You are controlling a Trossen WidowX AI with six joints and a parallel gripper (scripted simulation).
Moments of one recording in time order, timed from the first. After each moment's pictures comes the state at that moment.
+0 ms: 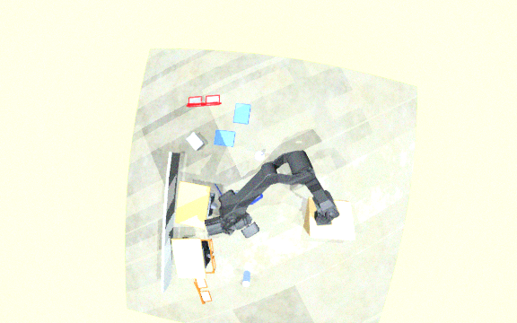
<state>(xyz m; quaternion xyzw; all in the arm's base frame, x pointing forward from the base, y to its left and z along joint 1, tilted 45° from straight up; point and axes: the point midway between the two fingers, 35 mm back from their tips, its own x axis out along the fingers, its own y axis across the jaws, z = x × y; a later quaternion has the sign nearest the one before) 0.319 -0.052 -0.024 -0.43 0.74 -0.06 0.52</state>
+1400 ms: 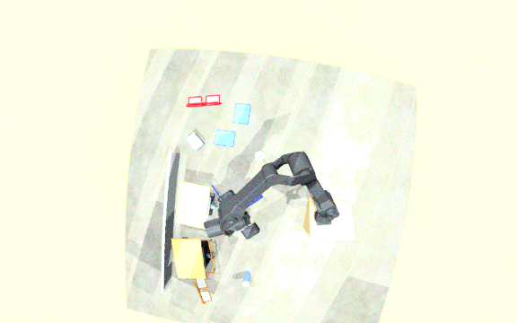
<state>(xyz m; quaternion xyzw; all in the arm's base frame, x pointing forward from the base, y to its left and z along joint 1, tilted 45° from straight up) 0.320 -0.044 -0.015 -0.43 0.74 -0.05 0.51</state>
